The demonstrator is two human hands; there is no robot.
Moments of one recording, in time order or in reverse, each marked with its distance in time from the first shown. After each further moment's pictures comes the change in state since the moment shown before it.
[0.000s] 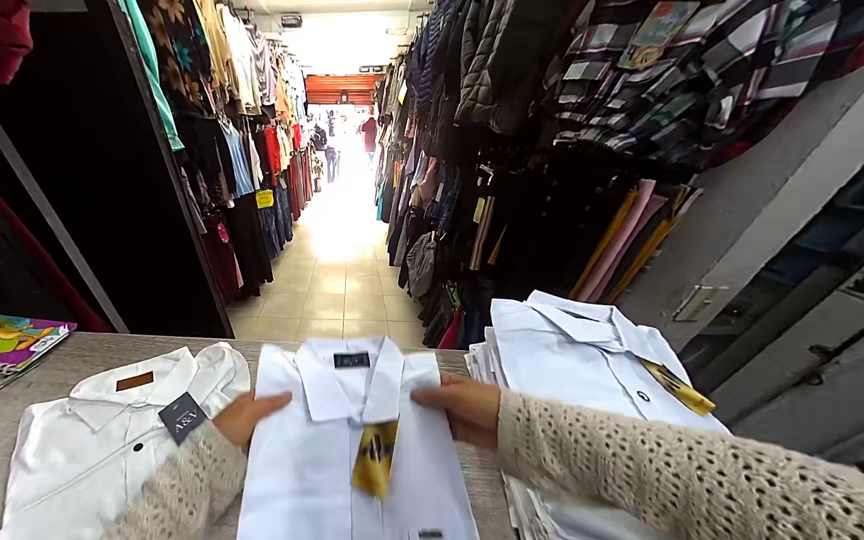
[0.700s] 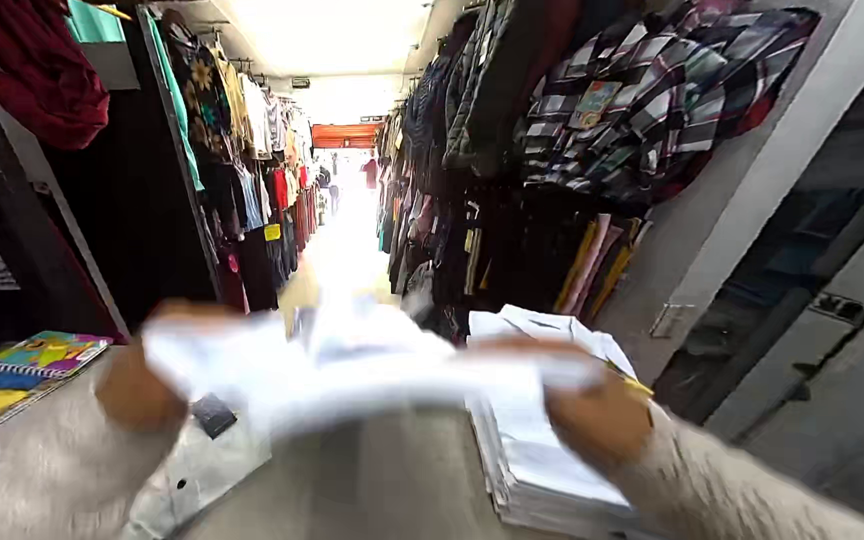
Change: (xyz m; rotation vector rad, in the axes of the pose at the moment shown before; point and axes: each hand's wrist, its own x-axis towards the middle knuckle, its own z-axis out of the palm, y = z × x) left_hand -0.121 0.070 -0.067 0.321 -0.146 1.206; right_hand -0.131 -0.006 -0.022 -0.591 0.051 -1.321
